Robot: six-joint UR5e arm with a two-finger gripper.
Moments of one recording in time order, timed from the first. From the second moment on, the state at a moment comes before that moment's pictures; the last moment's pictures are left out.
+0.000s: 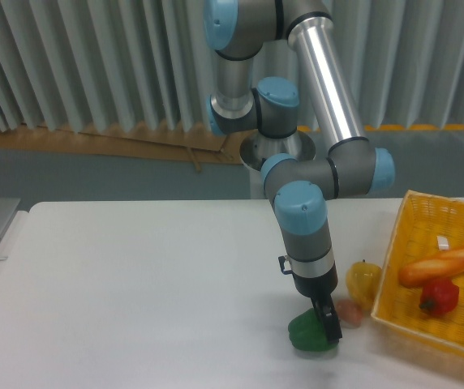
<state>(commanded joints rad) 2.37 -2.09 -1.45 -1.05 1.75 1.59</state>
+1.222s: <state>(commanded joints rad) 2.34 -2.11 -1.46 -1.05 1.76 1.50</state>
